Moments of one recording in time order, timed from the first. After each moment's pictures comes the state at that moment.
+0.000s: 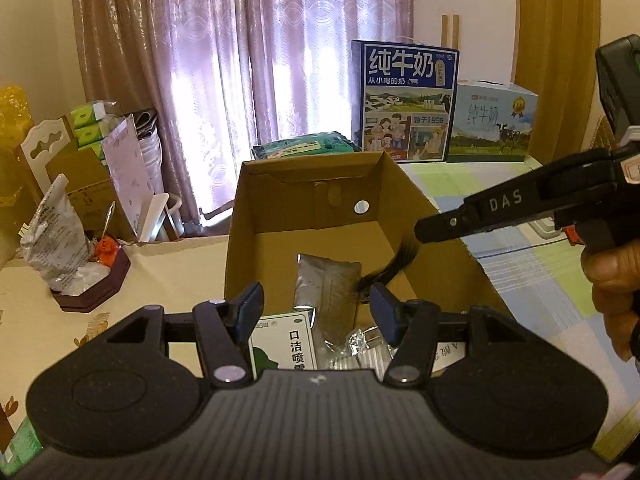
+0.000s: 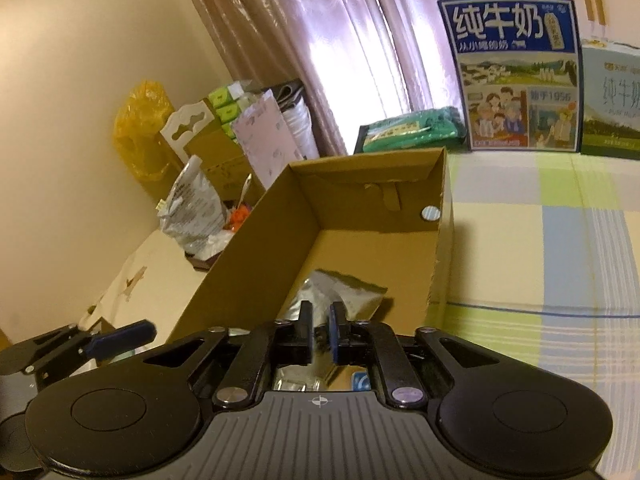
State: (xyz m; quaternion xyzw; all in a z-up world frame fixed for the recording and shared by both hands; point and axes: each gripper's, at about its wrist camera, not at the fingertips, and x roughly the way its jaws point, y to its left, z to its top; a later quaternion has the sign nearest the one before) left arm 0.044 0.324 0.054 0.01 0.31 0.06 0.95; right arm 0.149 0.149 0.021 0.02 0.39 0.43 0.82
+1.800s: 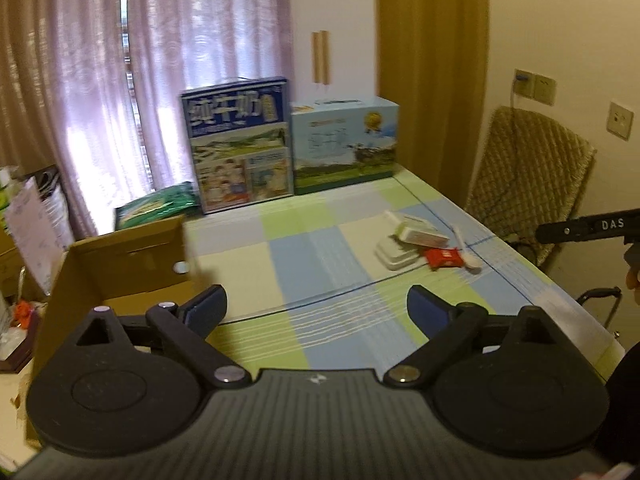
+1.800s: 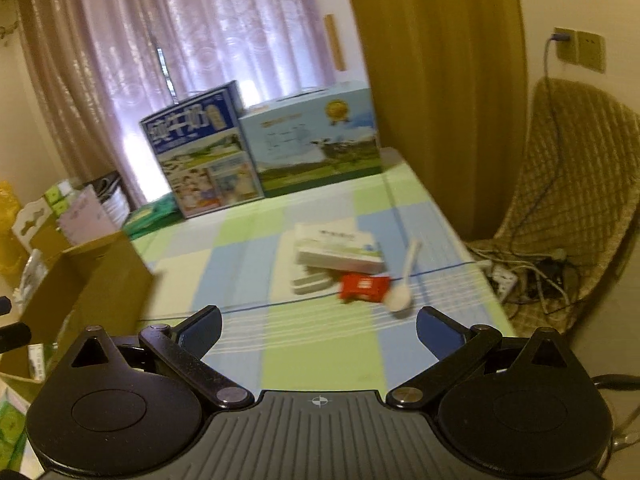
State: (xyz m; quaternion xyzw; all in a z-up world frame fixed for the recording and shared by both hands) left arm 0.085 0.107 0.092 0.04 0.29 -0.07 0.95; right arm 0.167 -0.227 0.057 0.06 0.34 0.19 0.92
